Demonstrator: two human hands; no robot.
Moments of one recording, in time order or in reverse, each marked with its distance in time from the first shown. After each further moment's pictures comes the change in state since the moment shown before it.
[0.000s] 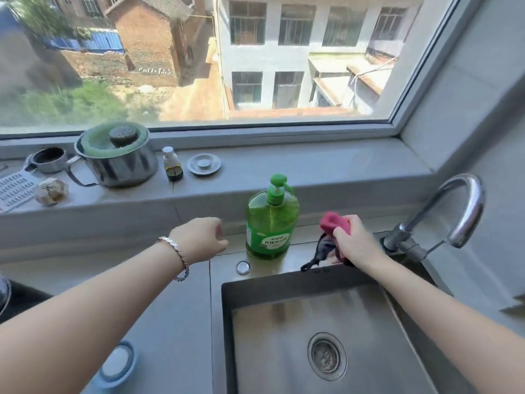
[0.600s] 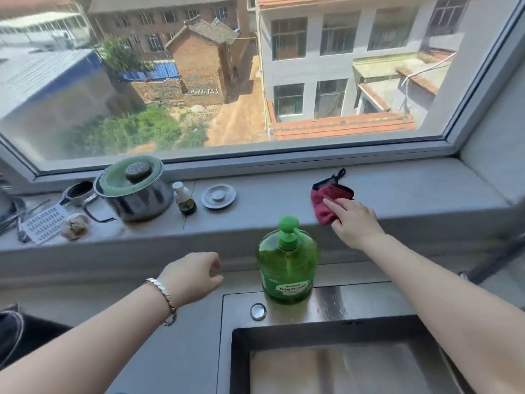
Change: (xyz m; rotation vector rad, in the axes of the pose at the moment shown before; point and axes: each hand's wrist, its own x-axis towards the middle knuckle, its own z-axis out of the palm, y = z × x) left_hand 0.038 -0.001 -0.011 0.053 0.016 -0.119; right_hand 0.191 -0.013 0.008 -0.938 -0.045 -0.464
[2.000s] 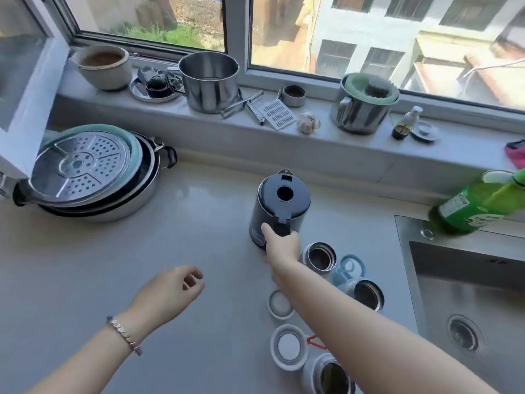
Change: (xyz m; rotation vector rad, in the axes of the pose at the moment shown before) left_hand -0.291 -0.479 0.134 -0.505 -0.025 -0.259; right_hand -0.222 -0.643 0.102 1.364 -0.231 0.759
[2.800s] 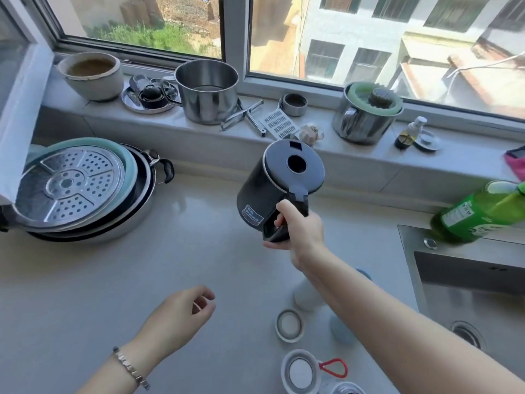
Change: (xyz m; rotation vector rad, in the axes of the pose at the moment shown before) left_hand 0.013 -0.003 -0.005 -0.171 -0.075 0.044; right_hand -0.002 -0.066 0.002 0.148 -0.173 -0.221
